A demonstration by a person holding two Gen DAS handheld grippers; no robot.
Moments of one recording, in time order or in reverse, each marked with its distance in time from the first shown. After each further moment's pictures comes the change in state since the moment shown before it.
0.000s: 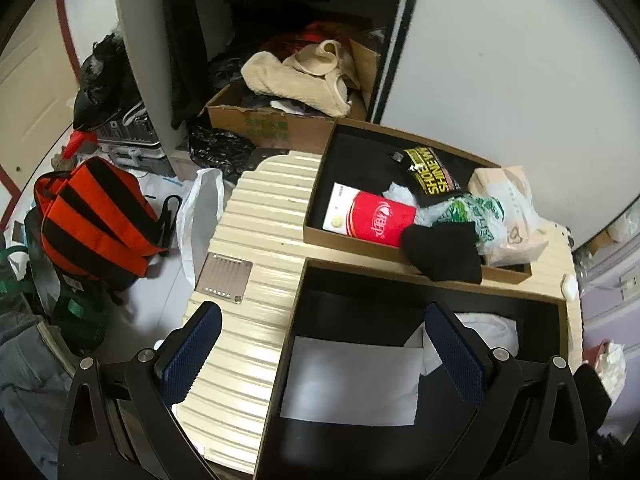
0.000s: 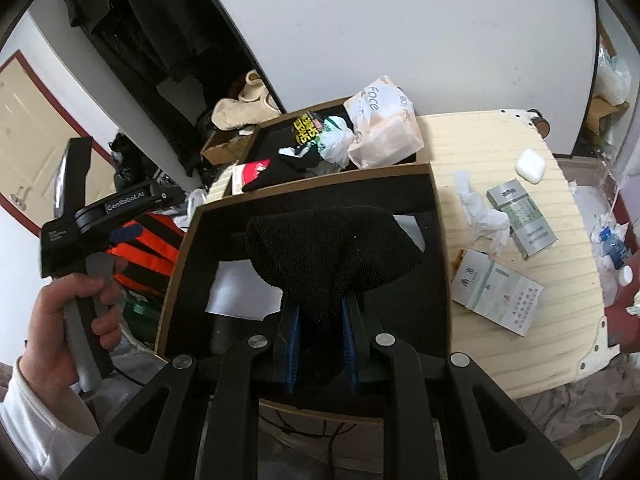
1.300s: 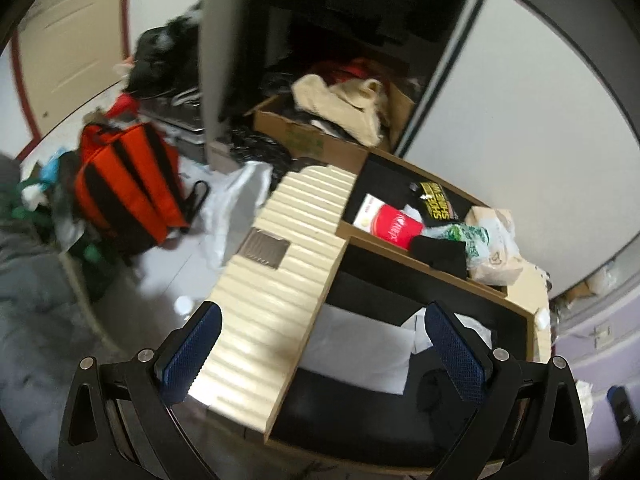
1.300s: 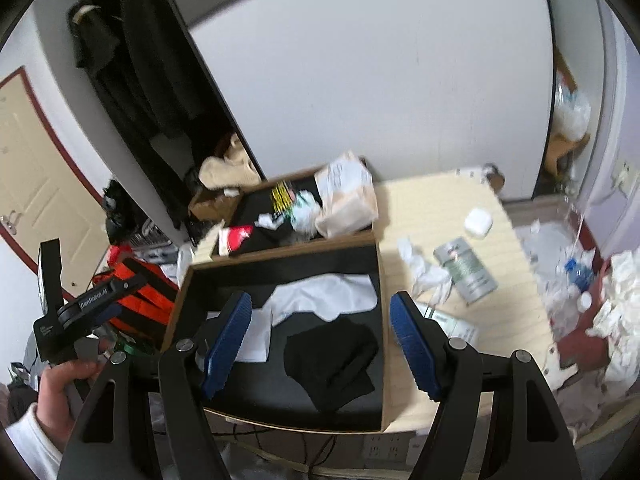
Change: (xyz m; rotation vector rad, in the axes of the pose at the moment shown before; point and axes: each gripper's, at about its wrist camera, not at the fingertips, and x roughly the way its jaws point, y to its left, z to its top) left arm -0.081 0.043 -0.052 -0.228 -0.109 -0.021; right arm -0.078 -0.014 0.005 -0.005 -0.251 -0.057
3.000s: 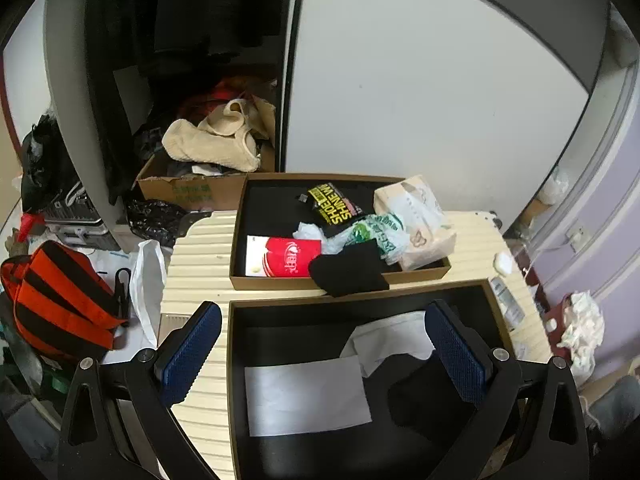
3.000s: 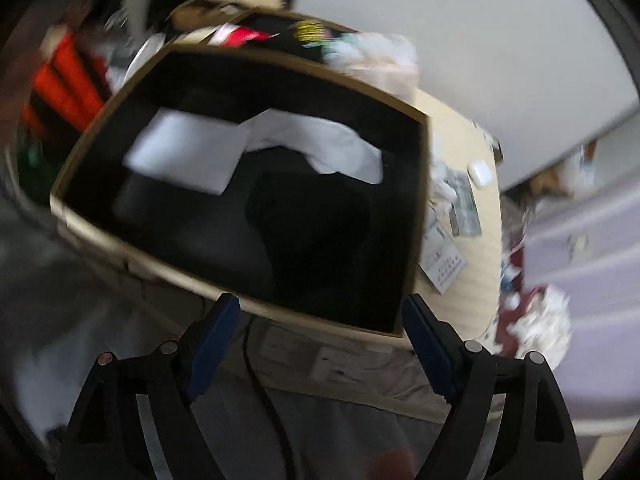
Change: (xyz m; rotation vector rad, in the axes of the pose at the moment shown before) left arm 0.031 -0.084 0.024 0.425 -0.029 -0.234; right arm 0.074 0.100 -0.106 -0.549 0.488 -0.420
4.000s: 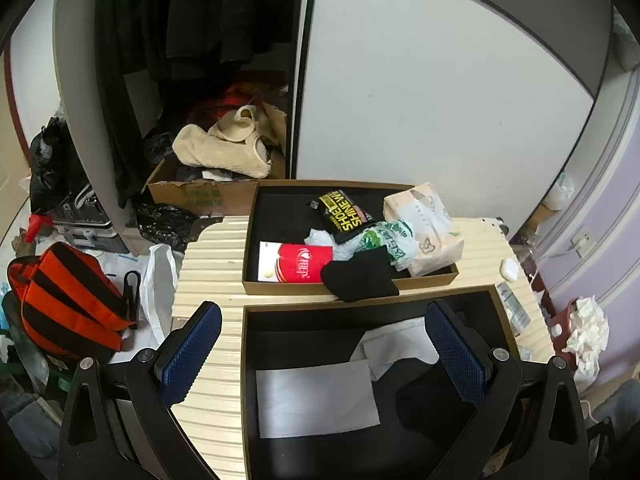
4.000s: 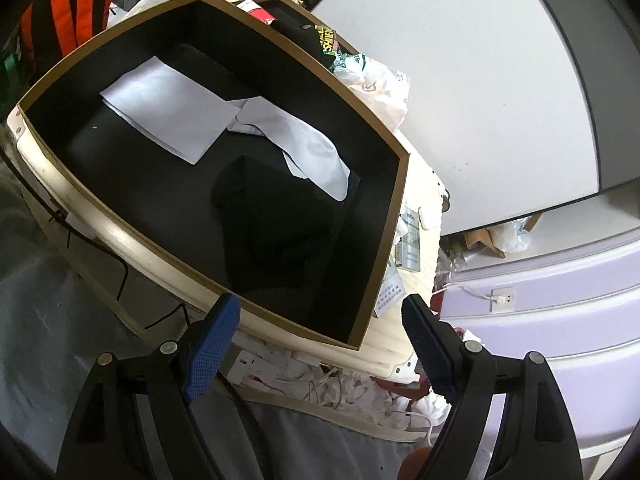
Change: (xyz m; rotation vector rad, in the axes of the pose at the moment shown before) left arm -0.004 0.004 0.002 0.002 -0.018 0.034; right arm 0.004 0.020 -0.001 -0.174 -0.034 -0.279
